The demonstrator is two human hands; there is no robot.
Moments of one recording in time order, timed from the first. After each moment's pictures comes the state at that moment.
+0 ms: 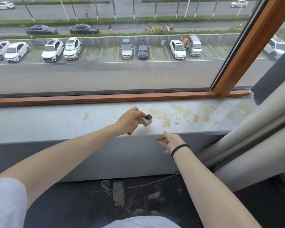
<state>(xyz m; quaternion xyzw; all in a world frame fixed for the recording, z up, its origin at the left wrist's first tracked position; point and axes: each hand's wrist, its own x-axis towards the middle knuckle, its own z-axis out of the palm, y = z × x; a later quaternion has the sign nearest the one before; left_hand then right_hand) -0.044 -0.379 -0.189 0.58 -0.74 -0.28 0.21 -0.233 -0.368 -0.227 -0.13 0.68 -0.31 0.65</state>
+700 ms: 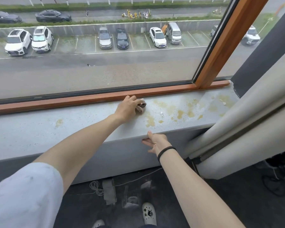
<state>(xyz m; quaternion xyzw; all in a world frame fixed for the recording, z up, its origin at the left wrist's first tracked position) -0.097 -0.469 -0.218 0.59 -0.80 -0.10 0.11 -0.236 -0.379 -0.242 -0.14 0.68 -0.32 0.65</state>
